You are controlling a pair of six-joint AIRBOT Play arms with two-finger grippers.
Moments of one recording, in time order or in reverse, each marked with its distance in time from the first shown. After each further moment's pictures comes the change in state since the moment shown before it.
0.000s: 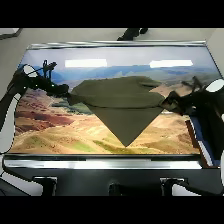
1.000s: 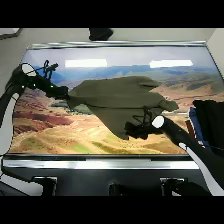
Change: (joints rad) left arm -0.004 0.044 0.010 -0.001 -0.112 0.026; right arm 0.564 0.117 -0.475 0.181 -0.480 0.050
